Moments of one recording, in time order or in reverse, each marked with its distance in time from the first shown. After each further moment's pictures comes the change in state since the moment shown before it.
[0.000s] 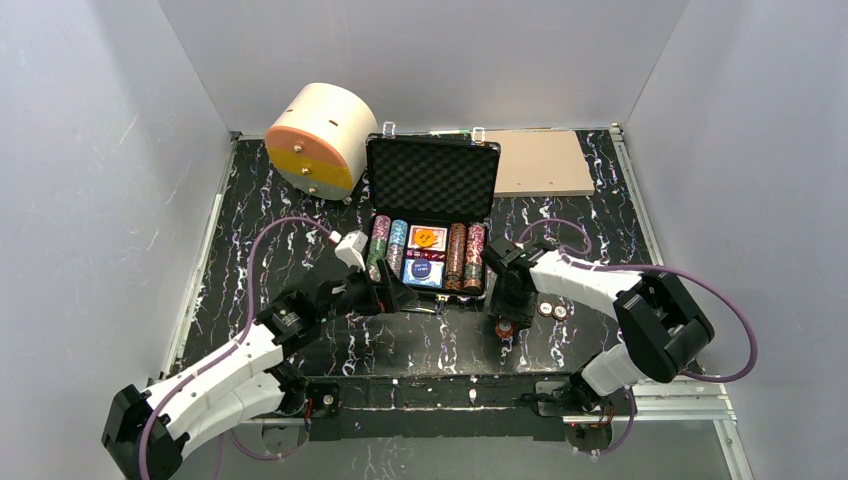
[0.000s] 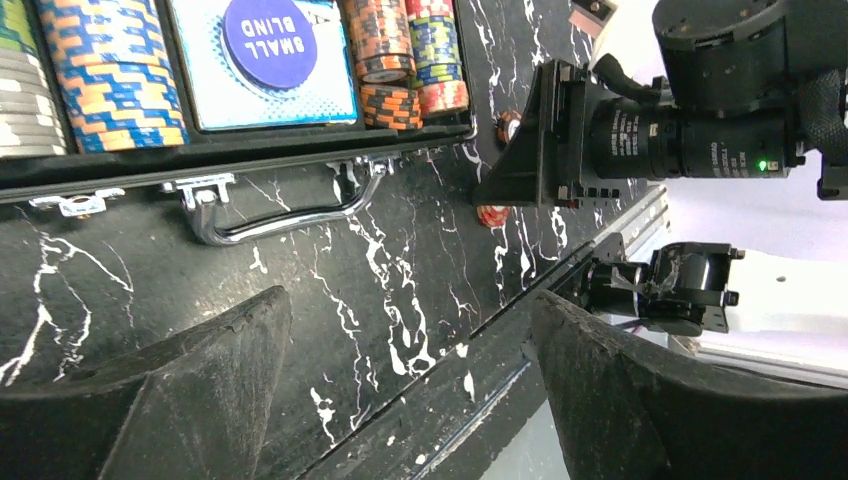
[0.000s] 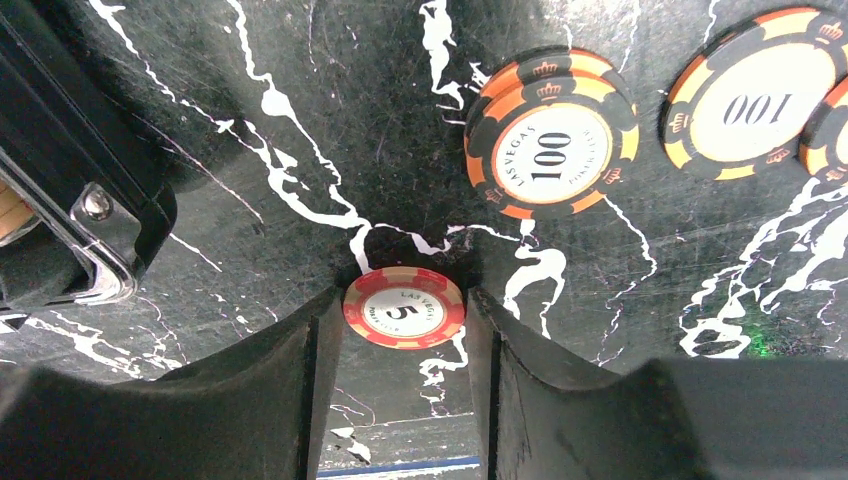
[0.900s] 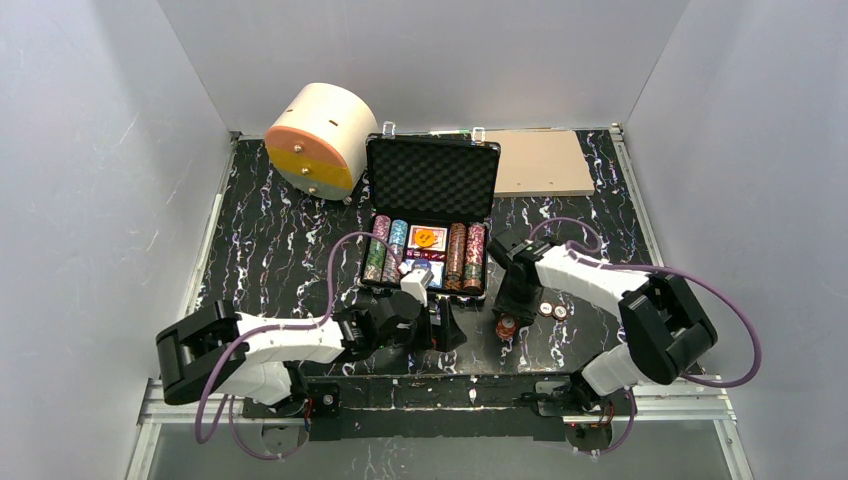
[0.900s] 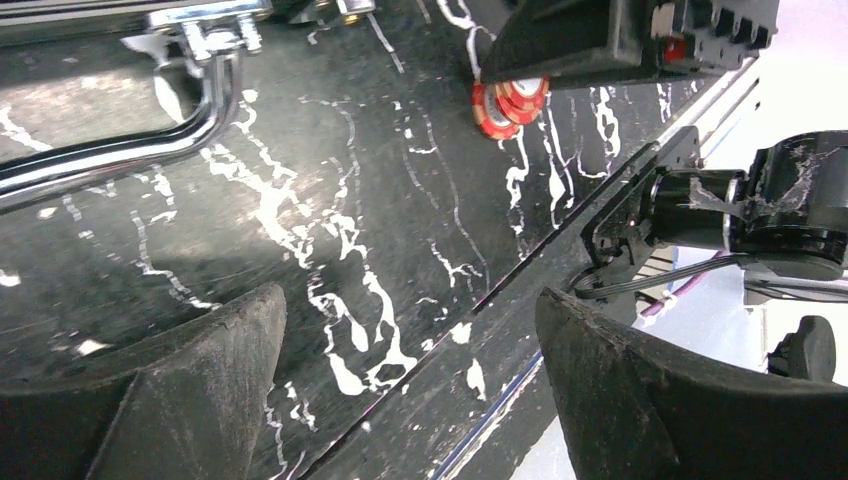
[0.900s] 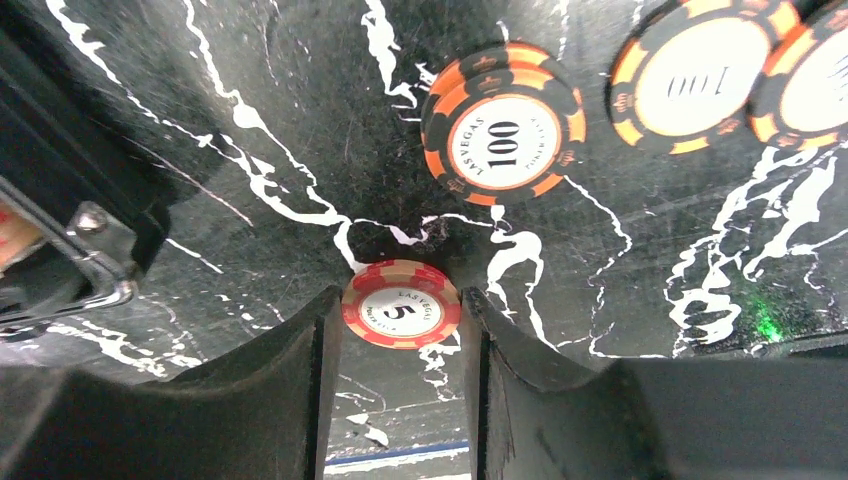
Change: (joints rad) left arm -0.401 0.473 -0.032 0.392 -0.186 -0.111; right arm -0.037 -0.019 0.038 -0.065 -0.008 0.044
